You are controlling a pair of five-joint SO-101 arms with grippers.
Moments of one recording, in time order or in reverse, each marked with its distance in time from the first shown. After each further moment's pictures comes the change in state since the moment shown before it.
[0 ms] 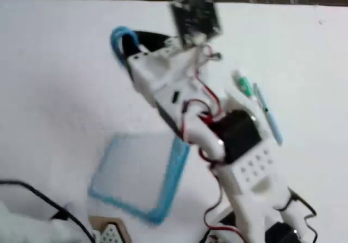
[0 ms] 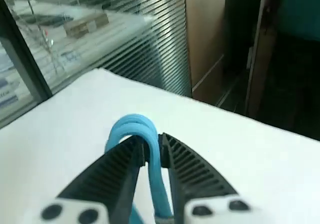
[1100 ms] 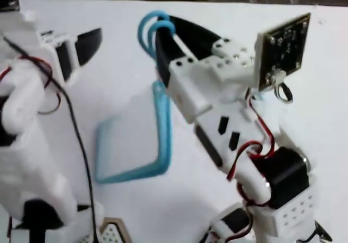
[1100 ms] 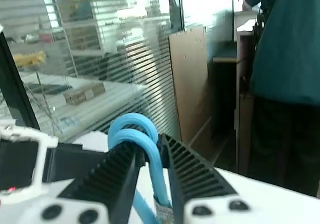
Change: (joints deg) left arm 44.4 17.1 0.2 7.4 -0.3; right arm 4.0 -10.5 0.1 -4.7 -0.5
